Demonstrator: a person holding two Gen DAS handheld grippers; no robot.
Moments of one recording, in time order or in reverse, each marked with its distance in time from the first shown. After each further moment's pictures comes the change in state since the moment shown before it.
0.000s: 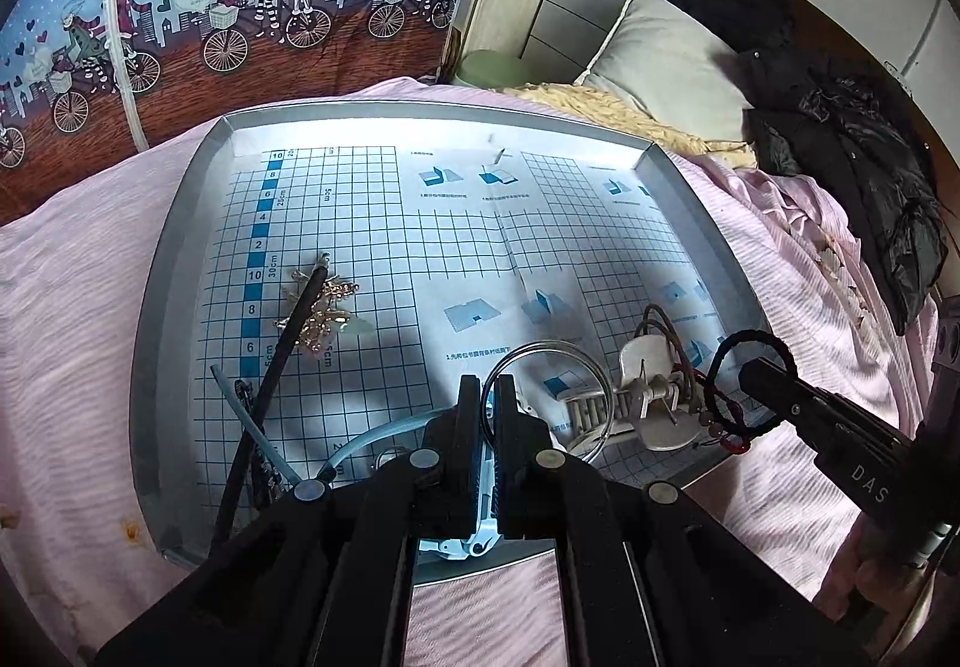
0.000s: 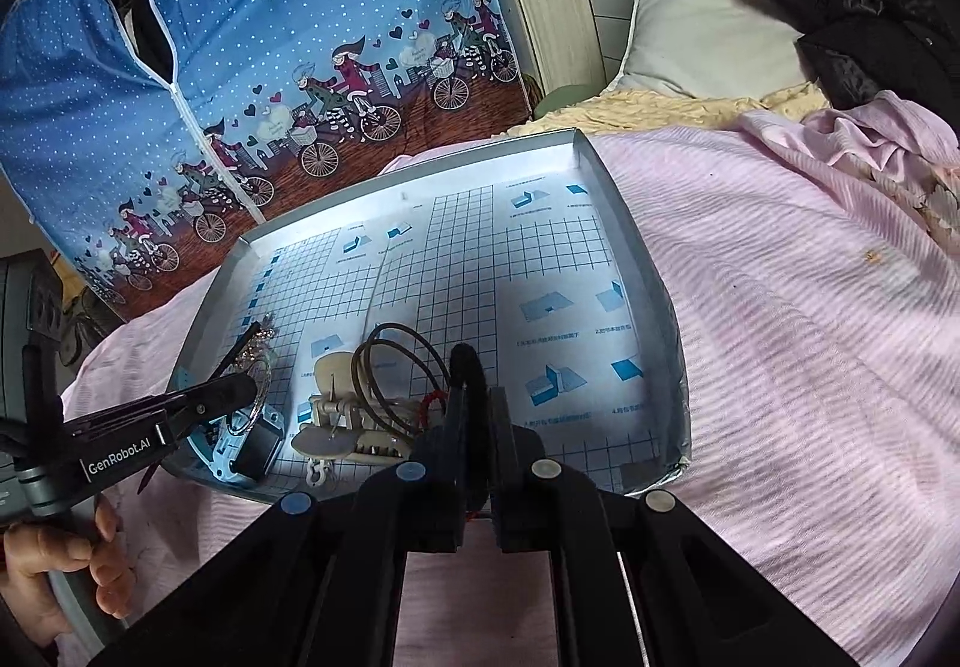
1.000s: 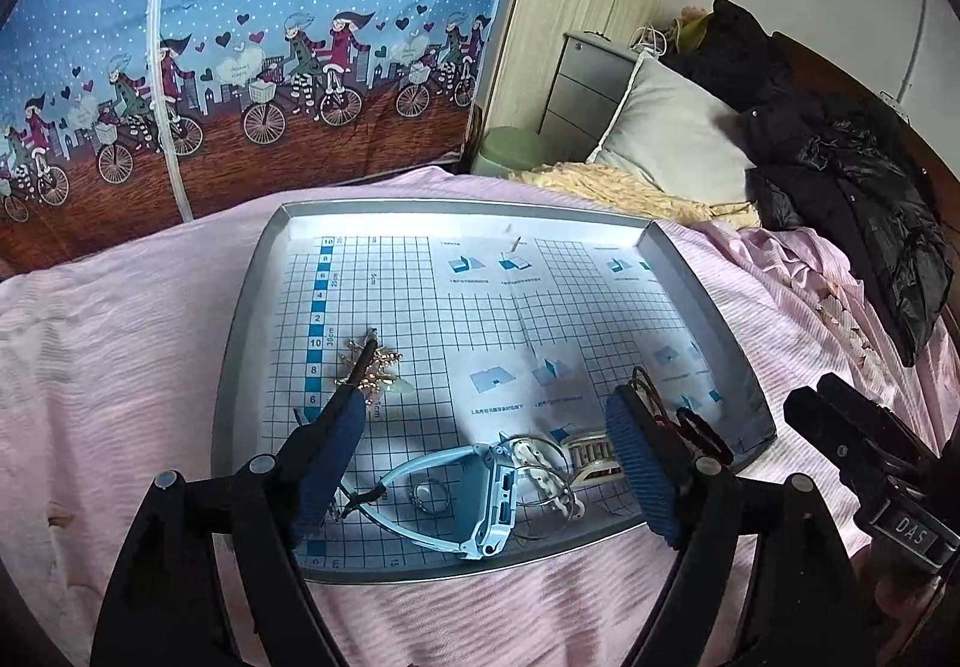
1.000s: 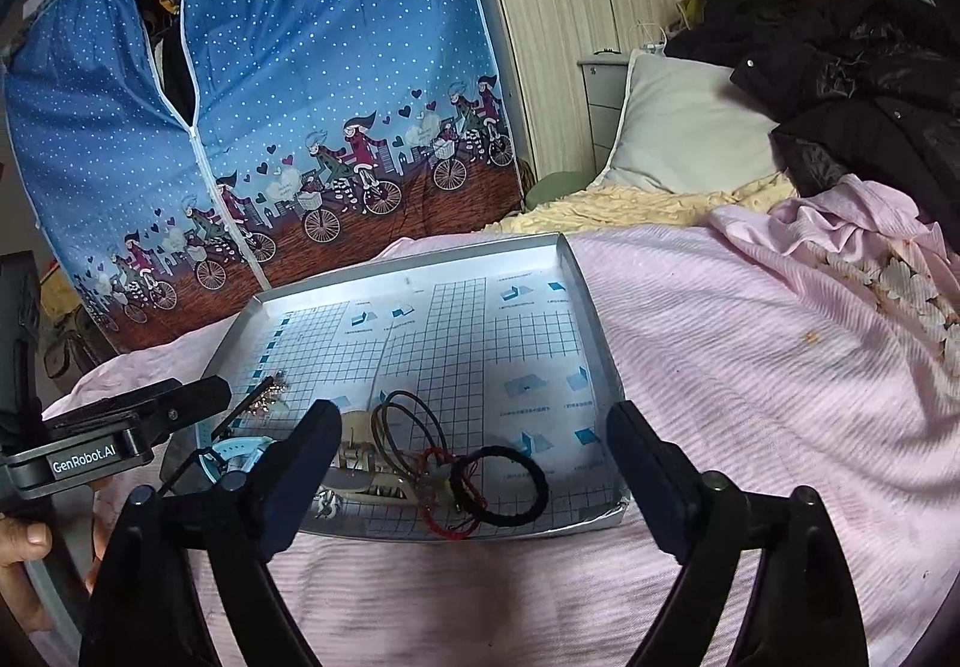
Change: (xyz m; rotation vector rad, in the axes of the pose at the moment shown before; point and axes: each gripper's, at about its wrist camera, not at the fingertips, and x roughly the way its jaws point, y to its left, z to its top) left arm -0.051 -0.012 0.000 0.020 -0.200 0.082; right arm -0.047 0.010 0.002 -0.074 -0.208 -0.046
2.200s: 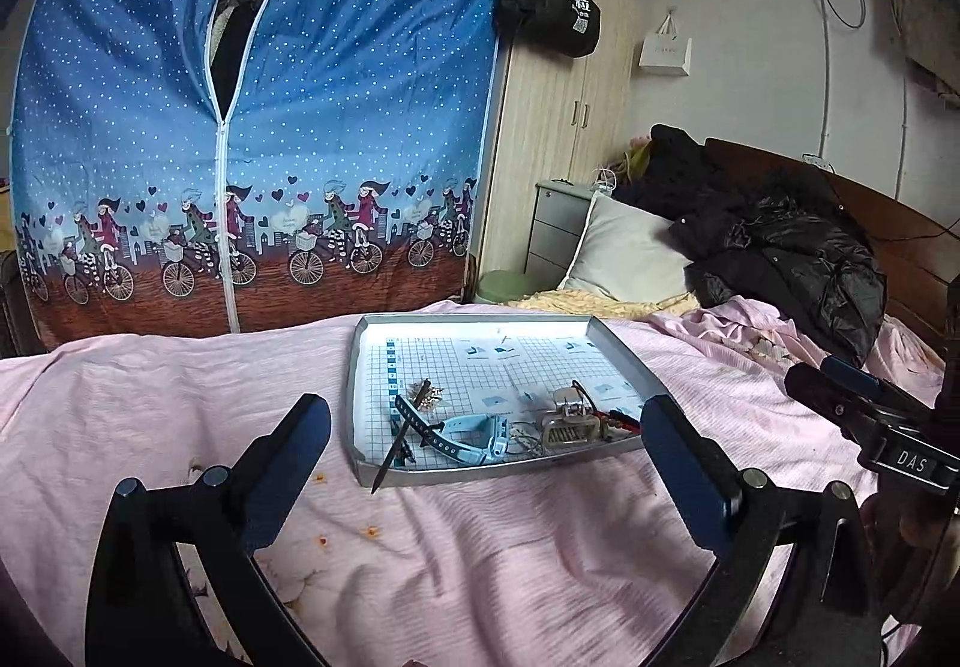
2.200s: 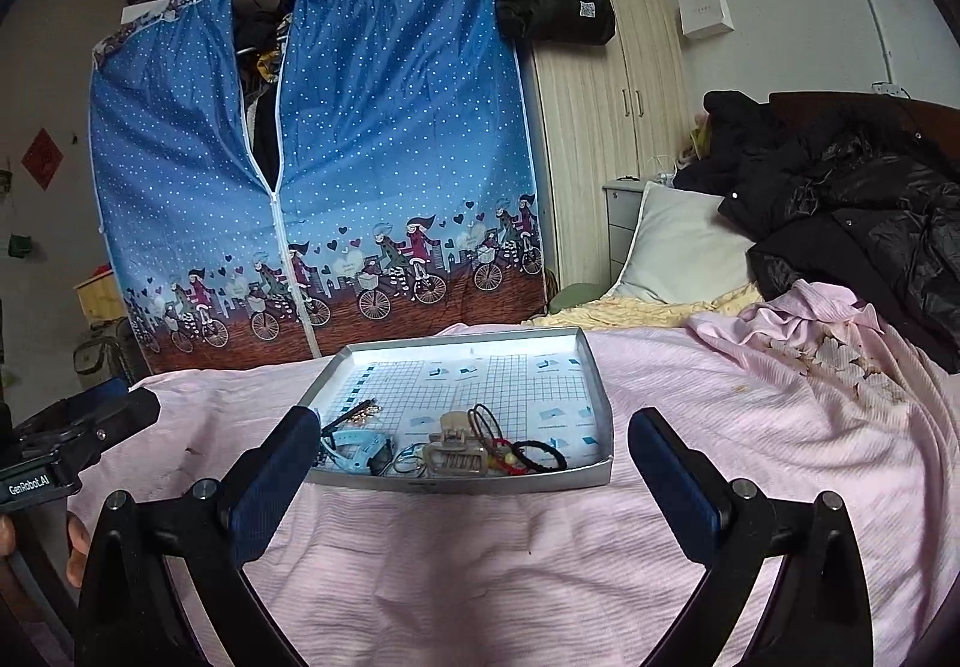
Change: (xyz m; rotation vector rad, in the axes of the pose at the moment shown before) left arm -0.204 -0.004 -0.099 0.080 -0.384 -0.012; right arm -0.151 0.045 -0.050 -0.106 -0.258 0.035
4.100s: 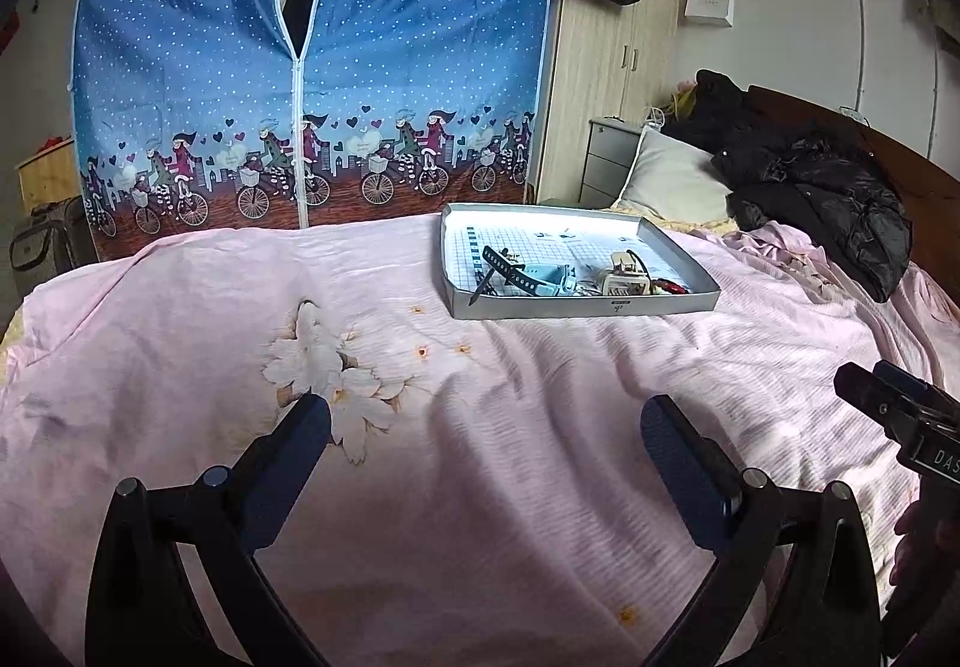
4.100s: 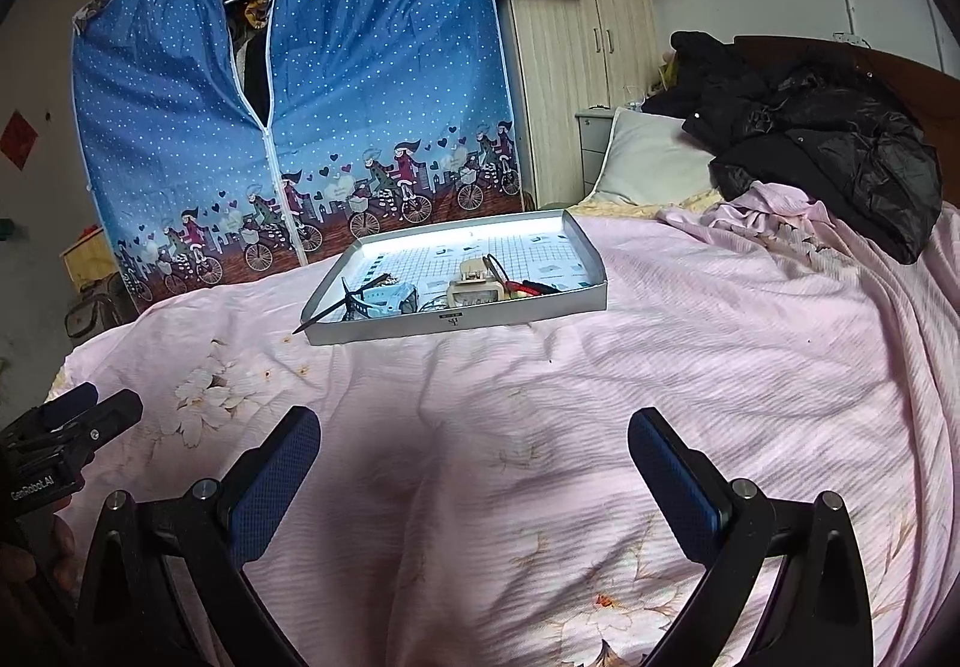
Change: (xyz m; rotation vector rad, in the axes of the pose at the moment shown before) left arm -0.083 0.019 -0.095 -0.027 0.144 0.136; right arm -0.068 0.044 -0.086 0.041 0.145 -0.079
